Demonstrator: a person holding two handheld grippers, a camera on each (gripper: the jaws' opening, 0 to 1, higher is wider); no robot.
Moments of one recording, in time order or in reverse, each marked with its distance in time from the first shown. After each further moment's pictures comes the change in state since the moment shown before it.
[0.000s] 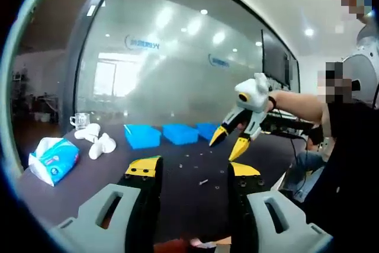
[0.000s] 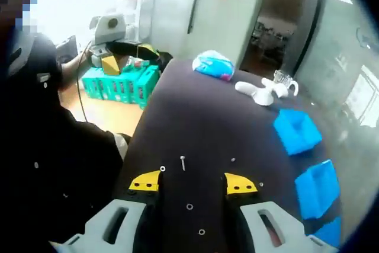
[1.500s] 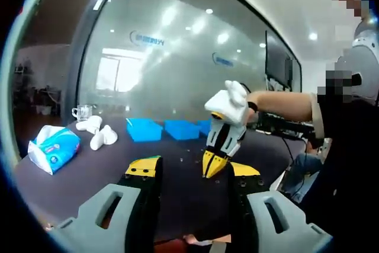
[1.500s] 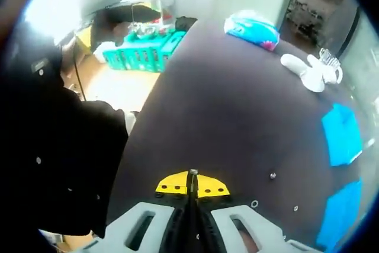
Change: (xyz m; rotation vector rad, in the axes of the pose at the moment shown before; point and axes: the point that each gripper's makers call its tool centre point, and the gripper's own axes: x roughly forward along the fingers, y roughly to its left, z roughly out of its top) left arm -0.005 0.003 -0.011 -0.038 0.006 0.013; right arm 0.052 0.023 -0.009 -0.008 0.183 0.190
